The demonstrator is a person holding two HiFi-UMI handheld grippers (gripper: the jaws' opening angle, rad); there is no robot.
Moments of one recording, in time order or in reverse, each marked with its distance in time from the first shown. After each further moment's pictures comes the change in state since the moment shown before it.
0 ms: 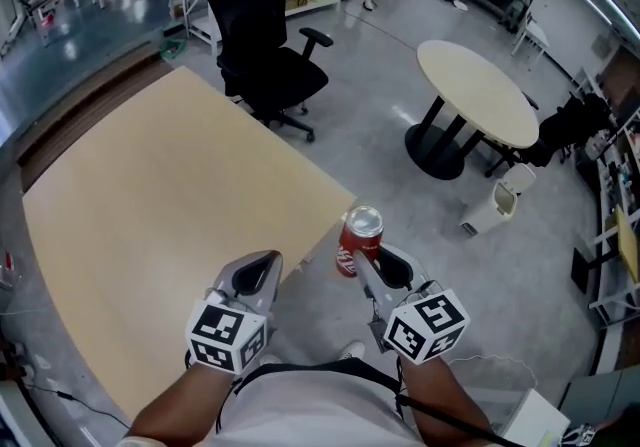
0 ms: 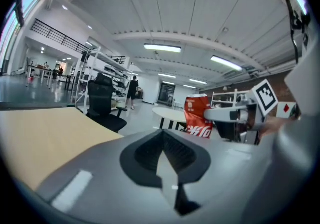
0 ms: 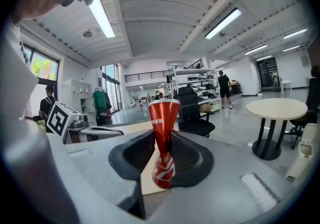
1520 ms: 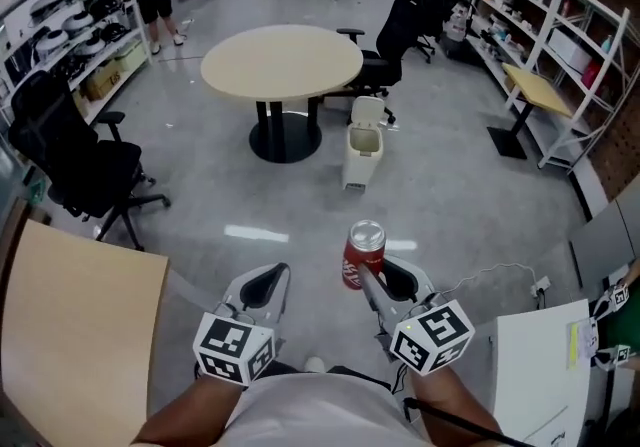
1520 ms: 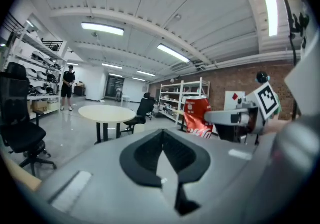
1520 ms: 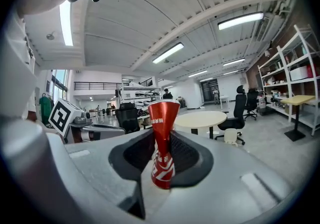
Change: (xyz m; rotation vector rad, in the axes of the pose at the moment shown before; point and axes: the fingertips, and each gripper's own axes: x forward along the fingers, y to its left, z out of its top) left arm 0.199 -0.365 -0.005 0.229 0.087 -0.587; right arm -0.326 -0.242 -0.033 0.109 -0.175 -0.577
